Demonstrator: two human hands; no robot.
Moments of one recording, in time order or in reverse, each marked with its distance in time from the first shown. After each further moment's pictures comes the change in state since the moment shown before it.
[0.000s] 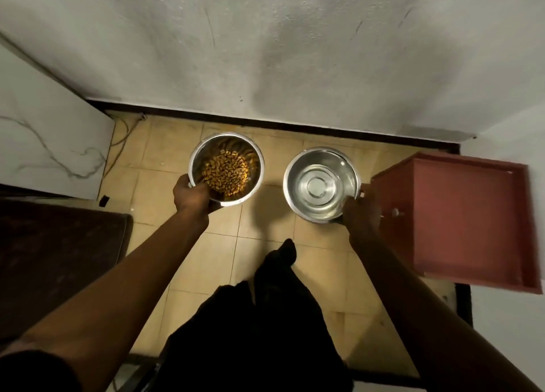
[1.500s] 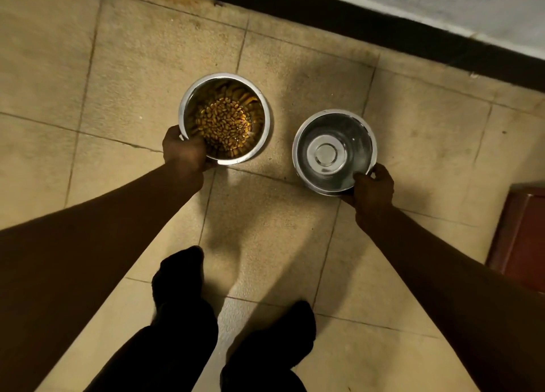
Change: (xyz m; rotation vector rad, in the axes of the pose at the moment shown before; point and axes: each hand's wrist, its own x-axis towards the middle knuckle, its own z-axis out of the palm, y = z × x) left_hand 0.596 -0.317 0.231 0.005 0.069 -0.104; right_hand 0.493 0.309 0.355 0.171 -0.038 0.380
